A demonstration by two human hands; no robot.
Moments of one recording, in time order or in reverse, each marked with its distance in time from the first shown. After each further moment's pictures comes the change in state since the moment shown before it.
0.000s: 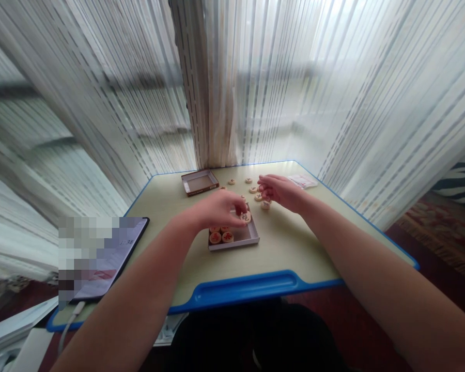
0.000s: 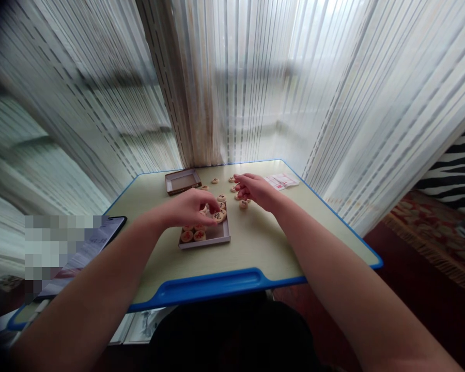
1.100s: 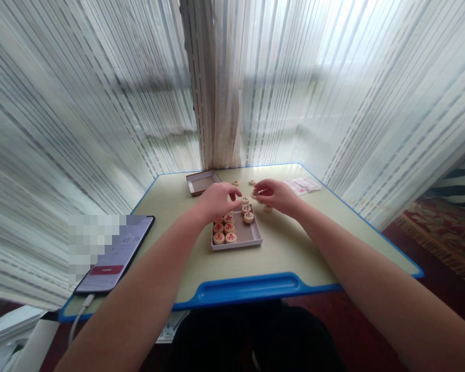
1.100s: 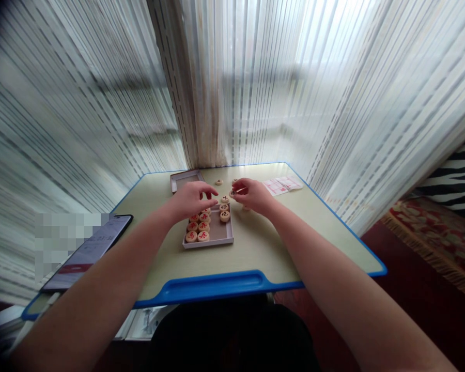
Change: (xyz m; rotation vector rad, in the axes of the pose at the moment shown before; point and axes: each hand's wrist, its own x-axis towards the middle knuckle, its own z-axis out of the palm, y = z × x) left_hand 0.008 -0.019 0.003 0.108 0.317 -0.181; right_hand 0.004 0.015 0.006 -0.619 0.089 -0.306
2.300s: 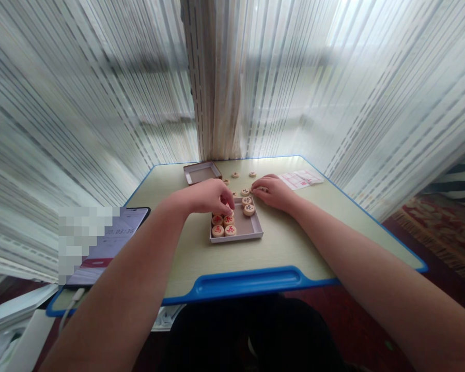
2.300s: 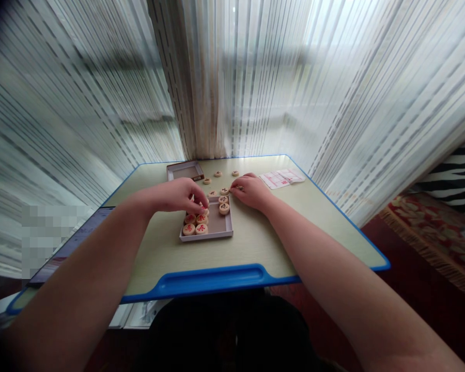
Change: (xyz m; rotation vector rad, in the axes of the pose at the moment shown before) left_hand -0.005 -0.004 -0.027 -0.013 -0.515 -0.075; right_hand 0.013 0.027 0.005 -0.644 -0.065 -0.346
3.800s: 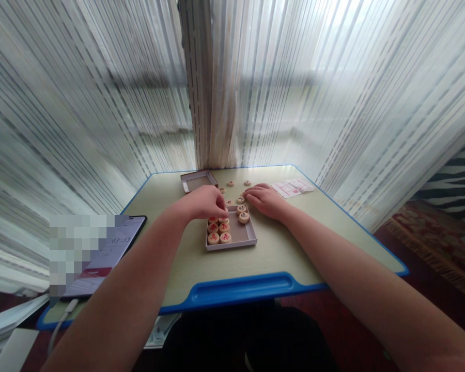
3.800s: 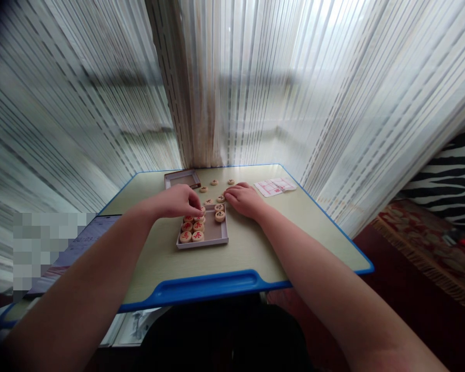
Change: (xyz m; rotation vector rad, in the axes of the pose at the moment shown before) left_hand 0.004 0.000 0.003 0.026 0.093 -0.131; right_hand 0.000 -0.005 -0.003 -0.058 -0.094 -0.005
